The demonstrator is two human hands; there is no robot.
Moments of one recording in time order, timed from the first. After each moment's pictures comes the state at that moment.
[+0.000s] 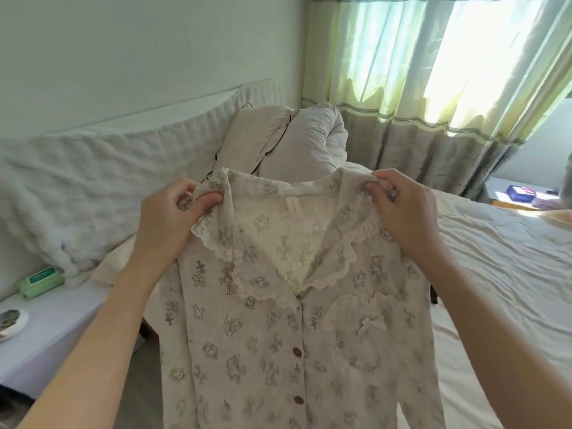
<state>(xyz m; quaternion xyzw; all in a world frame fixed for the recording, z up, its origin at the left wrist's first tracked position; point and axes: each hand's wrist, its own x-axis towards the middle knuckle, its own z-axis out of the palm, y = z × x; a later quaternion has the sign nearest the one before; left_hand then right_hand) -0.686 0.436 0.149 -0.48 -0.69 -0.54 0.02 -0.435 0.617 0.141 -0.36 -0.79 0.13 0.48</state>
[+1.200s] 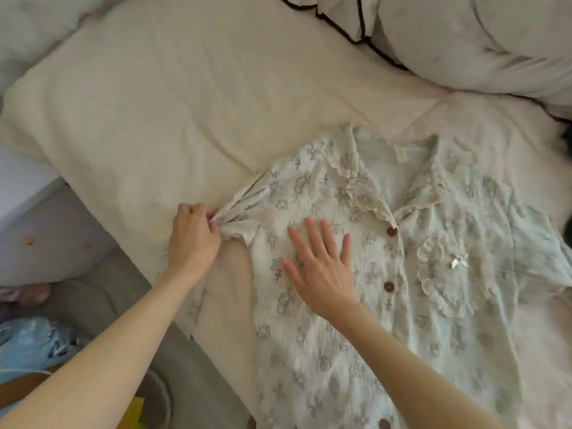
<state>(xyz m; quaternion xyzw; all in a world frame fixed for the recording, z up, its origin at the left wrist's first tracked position) -0.976 0.599 -0.375 -0.22 -0.95 -0.16 -0.16 -0.784 0.705 -0.395 -0.30 -0.92 0.21 -0.13</state>
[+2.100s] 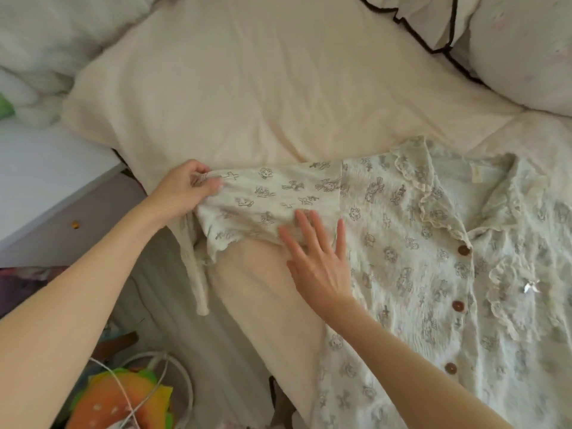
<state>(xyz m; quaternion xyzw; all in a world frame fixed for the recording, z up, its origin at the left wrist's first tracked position) -1.136 0.532 -0.363 -0.21 -0.88 -0.29 -0.32 -0.887 0.633 -0.389 -0.20 -0.98 0.09 0.01</state>
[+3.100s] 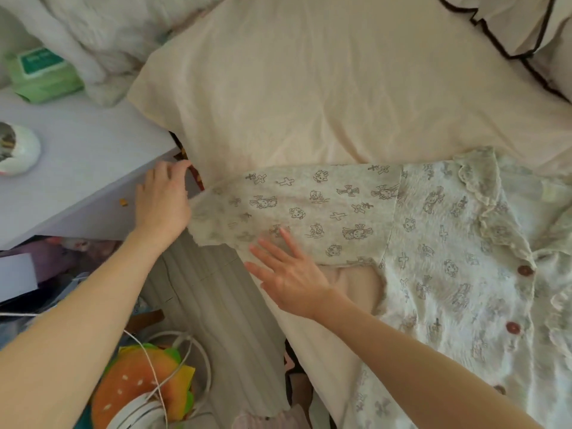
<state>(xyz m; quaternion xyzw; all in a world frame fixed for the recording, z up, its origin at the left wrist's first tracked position) -1.159 0.430 -0.368 -0.26 -0.96 -0.03 -0.09 -0.950 0.564 -0.400 0.12 -0.98 0.08 -0.13</state>
